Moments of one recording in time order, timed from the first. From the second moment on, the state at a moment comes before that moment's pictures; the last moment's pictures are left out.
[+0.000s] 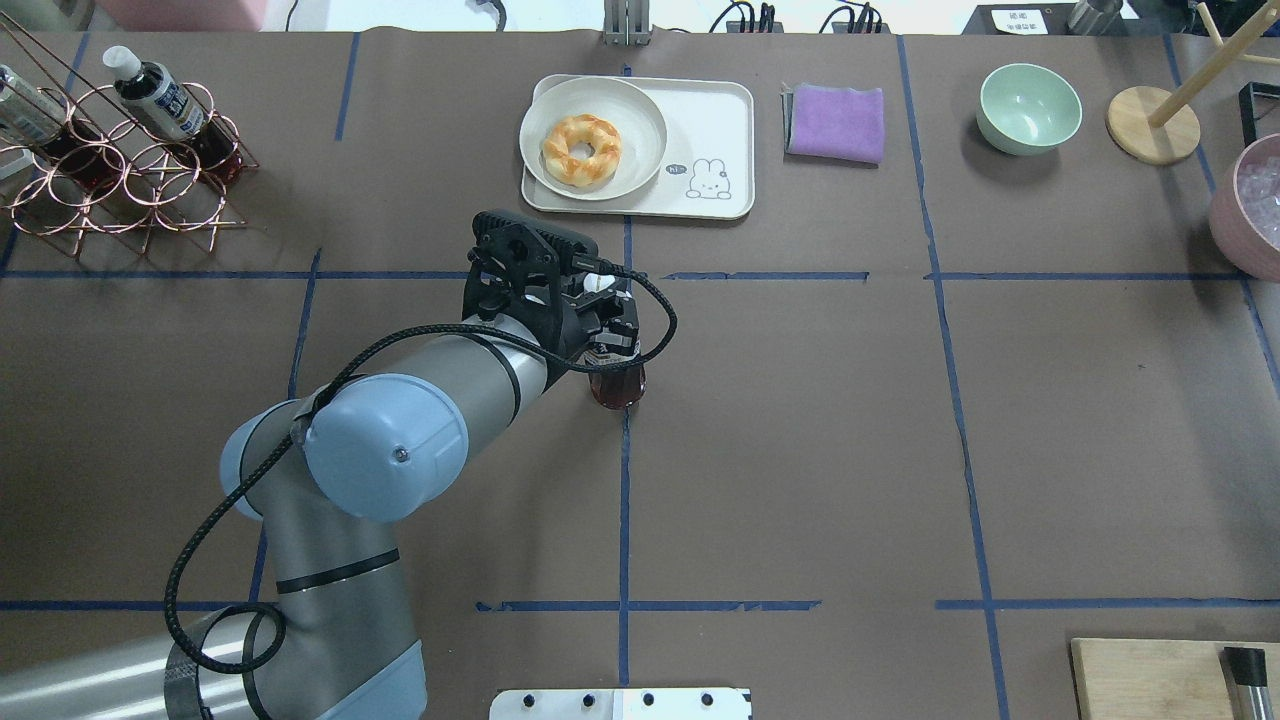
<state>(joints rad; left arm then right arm) -0.37 -2.17 -1.83 -2.08 -1.18 -0.91 1.60 -1.59 1.67 -1.48 2.49 0.07</state>
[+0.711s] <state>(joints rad) -0.37 -2.18 -1.83 -2.08 -1.18 -0.97 1.60 -1.59 1.67 -1.48 2.49 0.07</state>
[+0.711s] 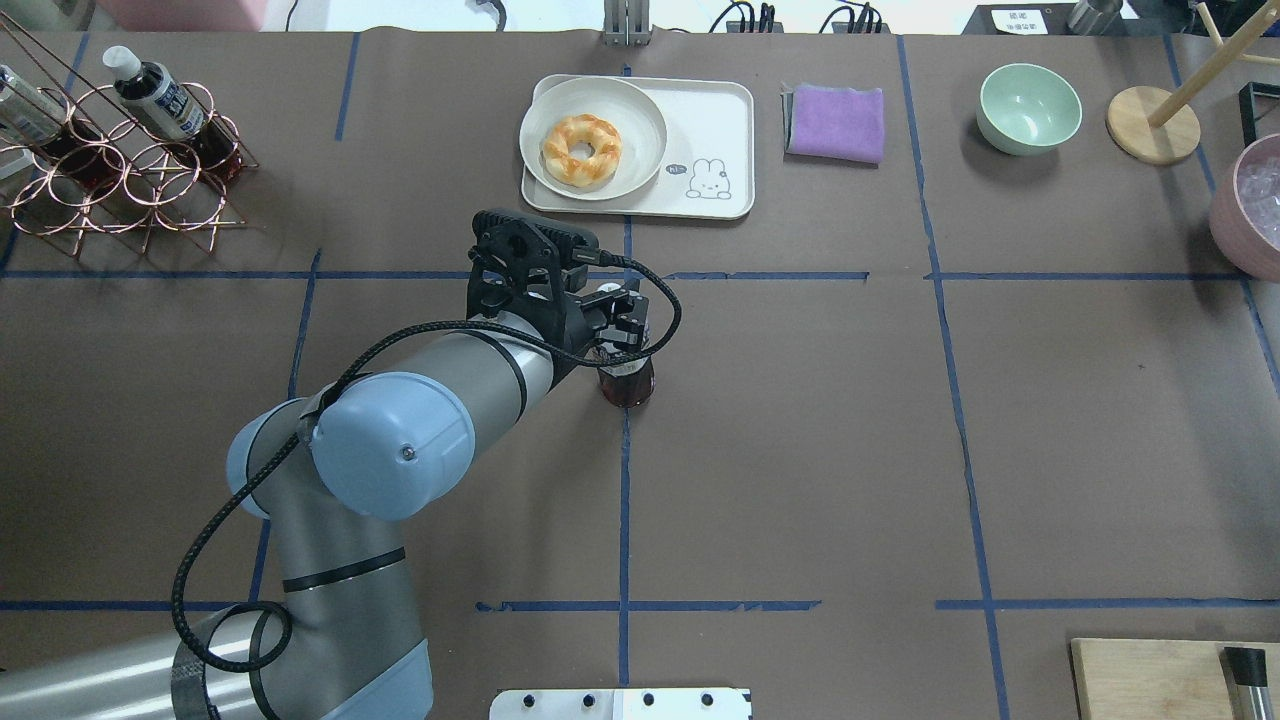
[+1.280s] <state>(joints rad) -0.37 -2.18 -1.86 -2.08 -1.18 -0.98 1.60 -1.59 1.67 -1.48 2.49 0.07</state>
